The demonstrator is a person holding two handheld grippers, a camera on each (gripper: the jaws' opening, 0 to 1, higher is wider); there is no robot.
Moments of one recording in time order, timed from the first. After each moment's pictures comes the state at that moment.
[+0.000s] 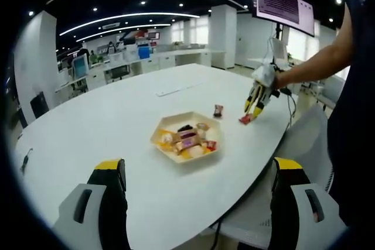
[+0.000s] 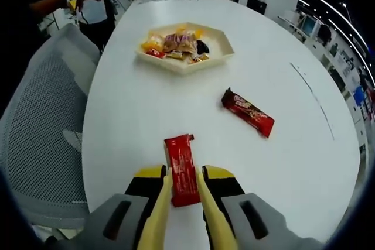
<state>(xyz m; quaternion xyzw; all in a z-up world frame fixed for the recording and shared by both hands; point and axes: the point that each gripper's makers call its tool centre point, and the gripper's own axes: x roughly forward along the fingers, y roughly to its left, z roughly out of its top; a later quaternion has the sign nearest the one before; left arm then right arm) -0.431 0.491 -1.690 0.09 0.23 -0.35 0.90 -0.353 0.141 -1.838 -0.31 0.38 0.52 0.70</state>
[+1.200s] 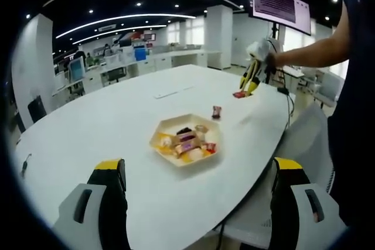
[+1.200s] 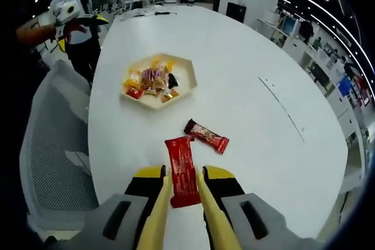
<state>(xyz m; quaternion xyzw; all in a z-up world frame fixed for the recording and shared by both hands) -0.423 0.487 -1.688 0.09 0.22 -0.37 0.90 -0.316 0.131 -1.744 -0.29 0.37 0.47 0.75</state>
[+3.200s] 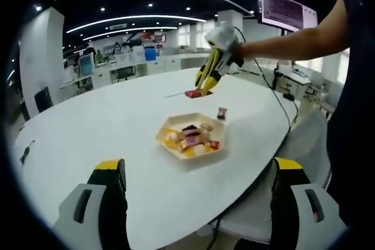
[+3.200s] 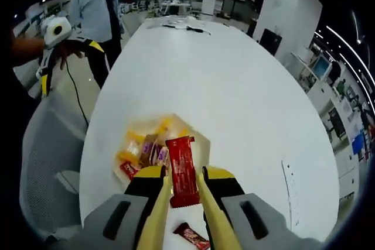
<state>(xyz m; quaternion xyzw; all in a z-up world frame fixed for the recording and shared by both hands) -0.441 0.507 -1.690 0.06 0.21 -0.34 0.91 -0.242 0.343 -1.705 -0.34 0.29 0.57 0.69</state>
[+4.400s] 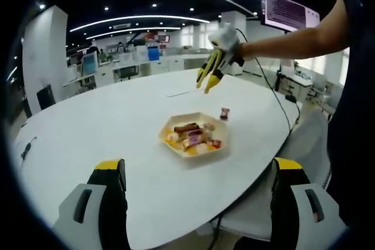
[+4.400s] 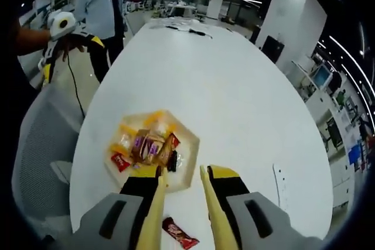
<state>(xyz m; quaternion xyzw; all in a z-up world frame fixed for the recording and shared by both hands) -0.442 0.513 -1.690 0.06 0.22 -0.33 0.92 -0.227 0.309 -1.703 -0.35 0.26 0.57 0.69</state>
